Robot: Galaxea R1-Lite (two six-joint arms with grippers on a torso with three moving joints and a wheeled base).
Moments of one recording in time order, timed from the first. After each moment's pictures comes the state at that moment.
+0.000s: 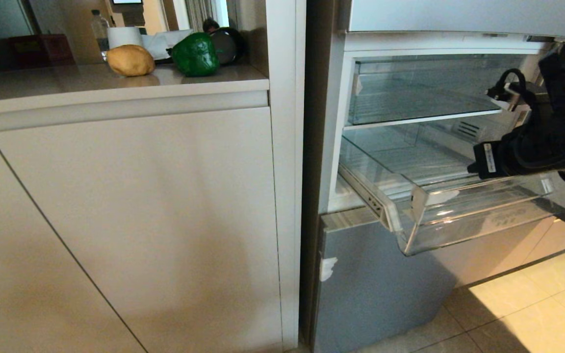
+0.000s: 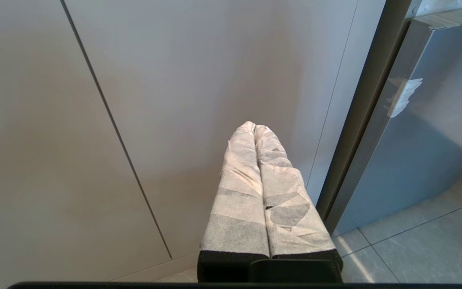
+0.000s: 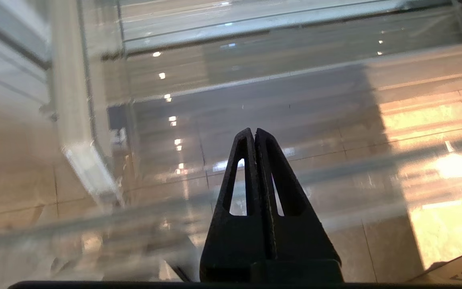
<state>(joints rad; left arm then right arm) -0.01 0.00 0.00 0.00 0.00 0.02 0.15 1.64 -1.53 0.50 -0.10 0.04</state>
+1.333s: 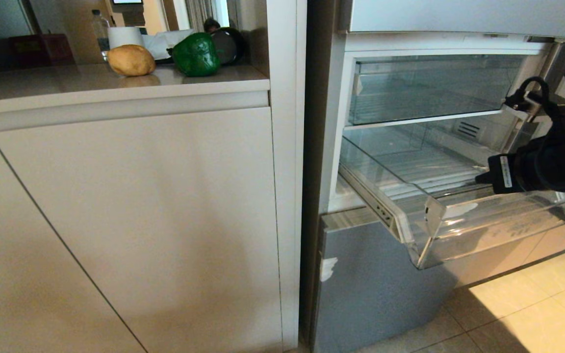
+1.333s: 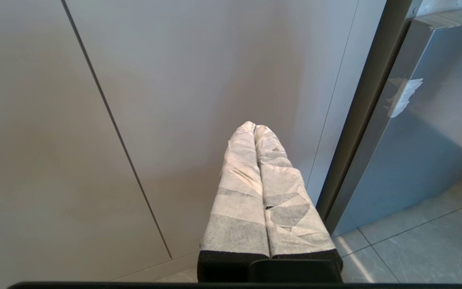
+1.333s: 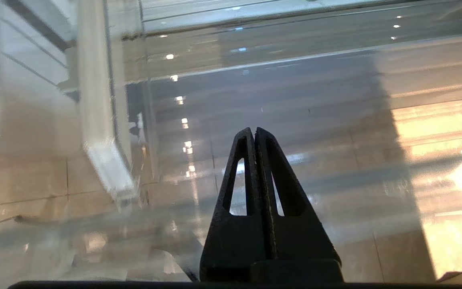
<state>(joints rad) -0.01 0.00 0.00 0.00 0.00 0.02 0.13 1.54 -1.36 0.43 -0.05 0.03</state>
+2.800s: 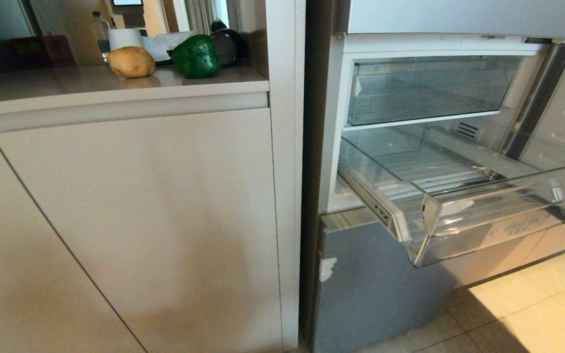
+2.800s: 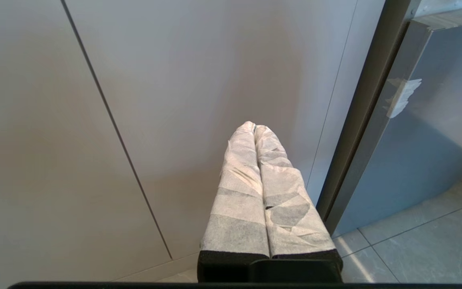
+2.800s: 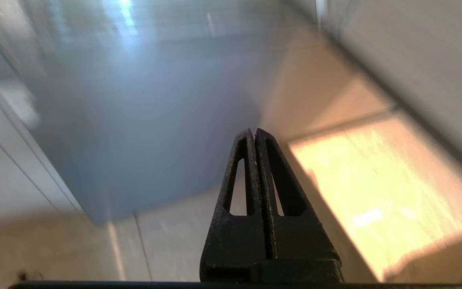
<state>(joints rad) -0.01 0.00 0.00 0.00 0.00 0.02 0.08 0.35 -0.38 0.20 -0.30 -0.09</state>
